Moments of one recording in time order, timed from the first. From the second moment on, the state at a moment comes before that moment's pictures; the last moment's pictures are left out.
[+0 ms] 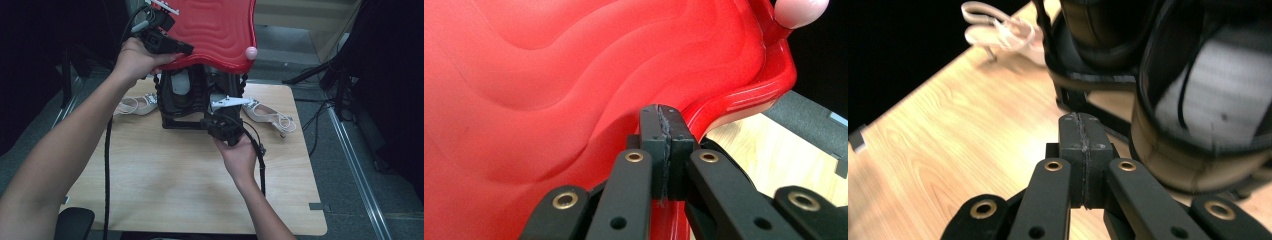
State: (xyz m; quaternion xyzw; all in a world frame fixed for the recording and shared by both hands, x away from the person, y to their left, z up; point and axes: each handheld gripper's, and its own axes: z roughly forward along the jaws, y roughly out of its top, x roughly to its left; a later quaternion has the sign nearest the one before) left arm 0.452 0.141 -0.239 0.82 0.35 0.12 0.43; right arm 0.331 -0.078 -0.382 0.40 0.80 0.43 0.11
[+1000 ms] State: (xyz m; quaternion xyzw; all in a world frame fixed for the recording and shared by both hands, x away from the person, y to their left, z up) left arm 0.452 0.141 -0.240 0.82 0.35 0.12 0.44; right arm 0.357 -0.091 -0.401 0.44 0.79 0.42 0.11
